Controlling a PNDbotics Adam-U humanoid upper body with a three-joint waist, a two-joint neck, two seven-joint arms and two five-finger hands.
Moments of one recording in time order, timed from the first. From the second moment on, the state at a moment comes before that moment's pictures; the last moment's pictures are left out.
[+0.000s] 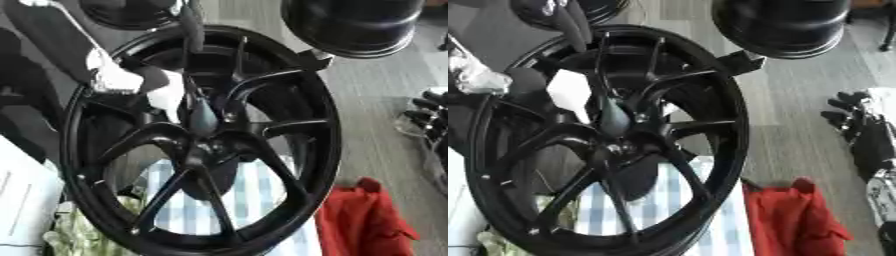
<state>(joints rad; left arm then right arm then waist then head) -1.28 0.69 -0.58 -1.63 -0.08 -0.21 -0.90 -0.15 -0.49 -0.23 -1.53 -0.46 -0.07 -0.03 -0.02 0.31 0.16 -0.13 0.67</state>
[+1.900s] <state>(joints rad) -1.25 0.67 -0.64 -1.41 -0.22 -0.27 -0.85 -0.15 -0.49 -0.22 -1.53 -0.44 -0.05 -0.02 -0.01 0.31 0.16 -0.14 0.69</state>
